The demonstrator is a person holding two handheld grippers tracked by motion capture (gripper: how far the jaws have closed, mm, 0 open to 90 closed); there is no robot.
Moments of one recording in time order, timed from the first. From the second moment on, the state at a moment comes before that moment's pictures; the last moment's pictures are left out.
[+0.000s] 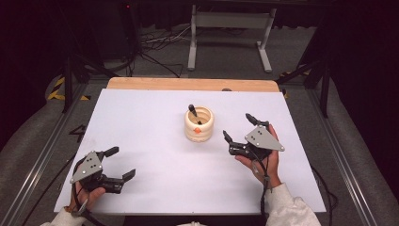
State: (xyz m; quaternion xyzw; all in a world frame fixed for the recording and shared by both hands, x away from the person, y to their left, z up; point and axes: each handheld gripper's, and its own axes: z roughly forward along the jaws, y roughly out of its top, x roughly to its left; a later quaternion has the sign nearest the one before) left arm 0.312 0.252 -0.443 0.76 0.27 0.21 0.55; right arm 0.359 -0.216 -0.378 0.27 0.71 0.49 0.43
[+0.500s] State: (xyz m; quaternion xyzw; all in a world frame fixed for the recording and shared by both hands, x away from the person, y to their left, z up) left arm 0.311 0.252 -0.443 0.76 0.27 0.22 0.55; right arm 0.346 -0.230 -0.384 0.27 0.71 0.48 0.43
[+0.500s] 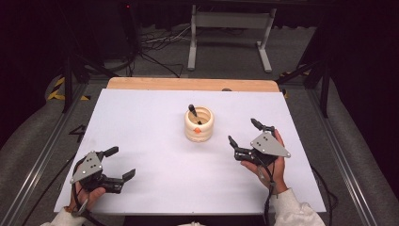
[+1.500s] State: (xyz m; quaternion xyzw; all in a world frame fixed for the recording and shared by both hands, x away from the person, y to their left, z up) left arm 0.312 0.249 -0.444 0.77 0.27 0.21 0.54; right arm 0.326 -0.257 -0.396 0.27 0.72 0.46 0.44
